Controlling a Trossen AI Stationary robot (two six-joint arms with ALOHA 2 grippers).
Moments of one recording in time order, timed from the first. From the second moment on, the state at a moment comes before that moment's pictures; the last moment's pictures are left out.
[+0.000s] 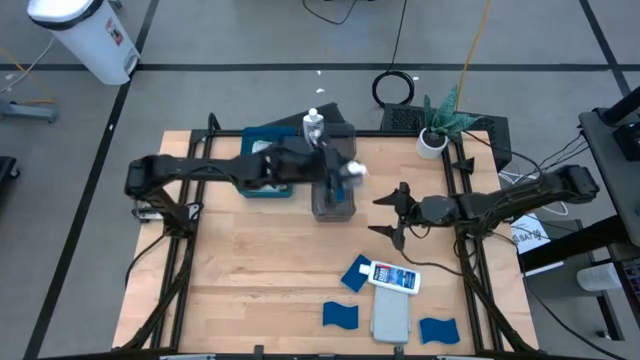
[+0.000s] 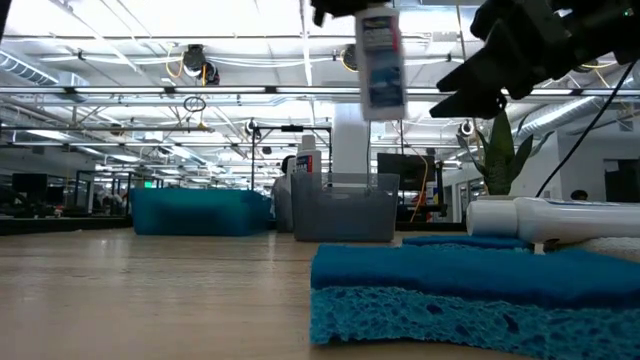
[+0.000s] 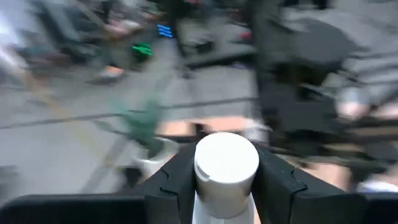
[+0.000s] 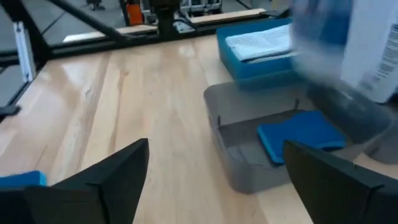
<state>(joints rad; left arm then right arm) 0.09 1.65 1.45 0.06 -0.08 0.22 0.15 0.93 0.43 0.15 0.29 0.22</state>
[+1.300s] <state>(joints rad) 0.52 1.94 1.45 0.27 -0.07 0.05 0.15 0.91 0.41 0.13 0.32 0.22</state>
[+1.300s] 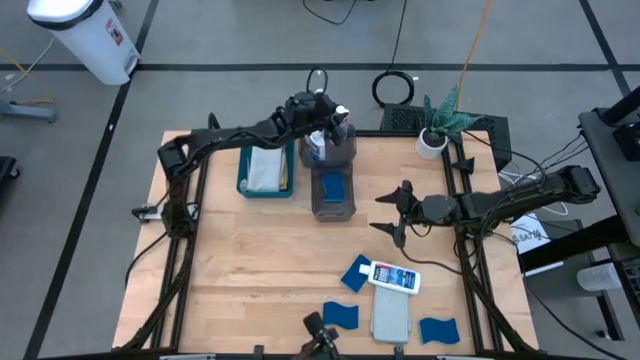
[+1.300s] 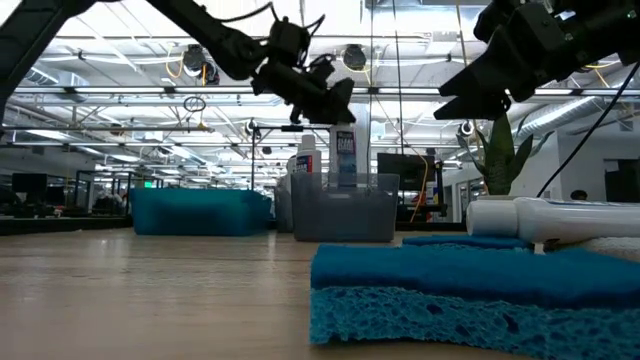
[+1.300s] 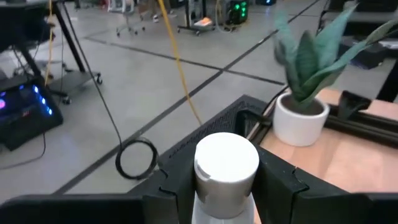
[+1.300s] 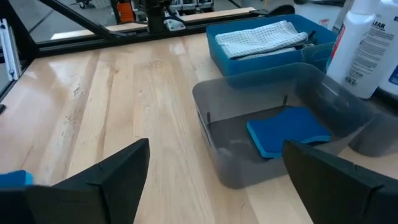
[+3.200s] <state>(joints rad) 0.54 1.99 1.39 0.27 -0.19 0.08 0.14 0.91 0.38 0.14 0.36 0.22</state>
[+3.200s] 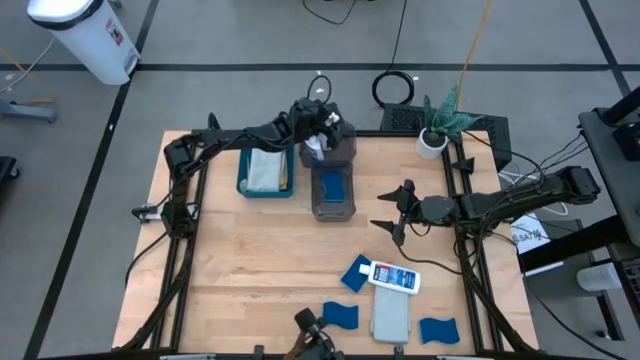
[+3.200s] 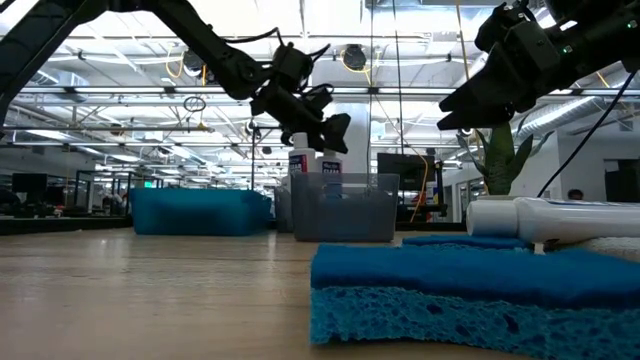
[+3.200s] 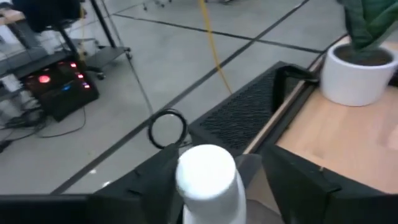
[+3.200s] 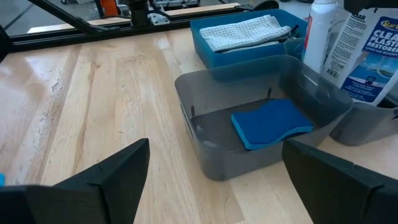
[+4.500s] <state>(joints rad) 0.31 1.18 0.57 0.47 0.01 -0.15 0.21 0.97 0.52 0.00 0.21 0.40</state>
